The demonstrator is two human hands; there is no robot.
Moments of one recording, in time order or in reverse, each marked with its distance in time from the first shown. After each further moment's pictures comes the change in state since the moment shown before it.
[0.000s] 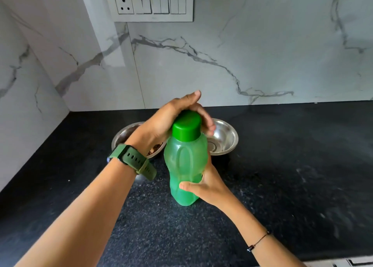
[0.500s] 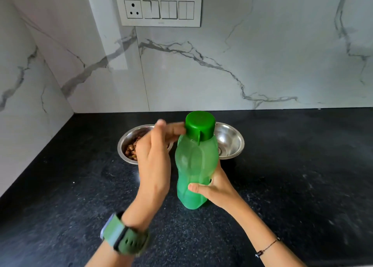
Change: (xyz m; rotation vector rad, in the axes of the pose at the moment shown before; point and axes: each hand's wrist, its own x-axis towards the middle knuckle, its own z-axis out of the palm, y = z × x) left_hand -0.069 -0.029 0.037 -0.098 0.948 0.351; right_hand 0.001 0.000 0.000 0.032 -0.011 0.027
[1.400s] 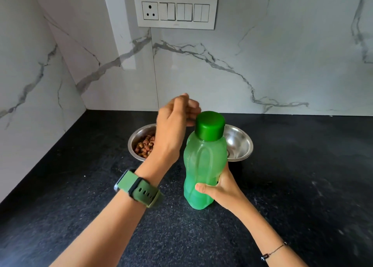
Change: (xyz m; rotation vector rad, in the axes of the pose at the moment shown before) left_hand 0.046 0.017 0.014 0.030 -0.120 -0.136; right_hand 0.002 0.001 0.003 0.044 -0.007 -0.021
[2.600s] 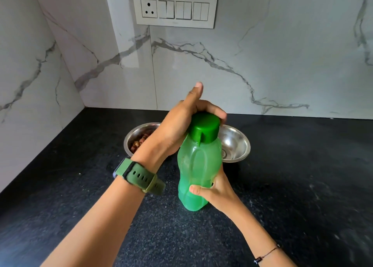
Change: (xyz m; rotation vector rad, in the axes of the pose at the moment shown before) left_hand 0.009 0.006 0.010 0.072 -0.492 -0.193; right_hand 0.001 0.009 0.000 0.010 -0.019 -0.021
